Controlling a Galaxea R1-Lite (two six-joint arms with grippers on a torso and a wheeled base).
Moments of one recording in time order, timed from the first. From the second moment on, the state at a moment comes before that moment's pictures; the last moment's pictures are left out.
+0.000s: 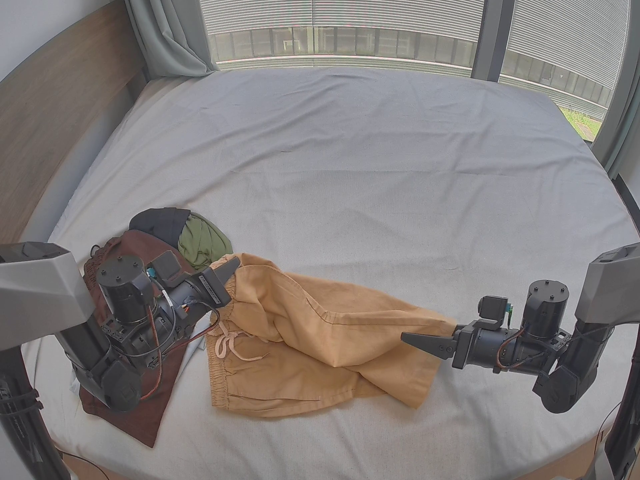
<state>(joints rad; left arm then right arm) -0.33 2.08 -0.48 -1.55 -0.15 -0.58 0.35 2.14 -0.33 -1.54 0.59 0.44</state>
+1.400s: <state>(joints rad) -0.33 2.06 -0.53 -1.55 -0.15 -0.59 0.36 2.04 -0.38 -1.54 0.56 0.50</state>
